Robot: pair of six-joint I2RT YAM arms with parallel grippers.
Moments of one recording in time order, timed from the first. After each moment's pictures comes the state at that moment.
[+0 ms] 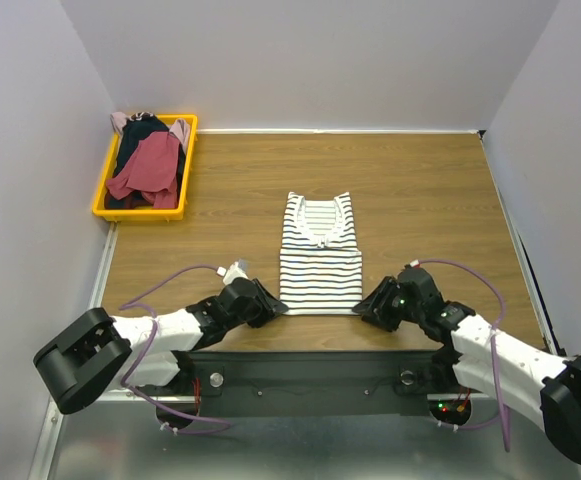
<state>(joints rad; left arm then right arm) -0.88 1.14 0.19 0.26 -0.07 -1.32 0.57 0.85 0.21 -0.19 -0.16 1.20</state>
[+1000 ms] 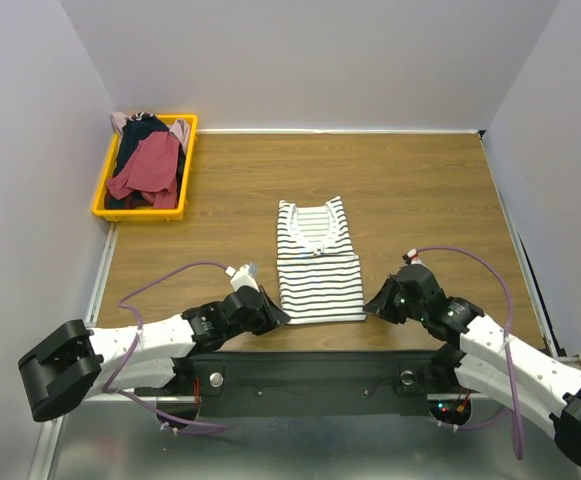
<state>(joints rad) -1.02 0.99 0.24 0.09 -0.14 -1.23 0.64 0.76 0.32 -0.36 0.00 0.99</state>
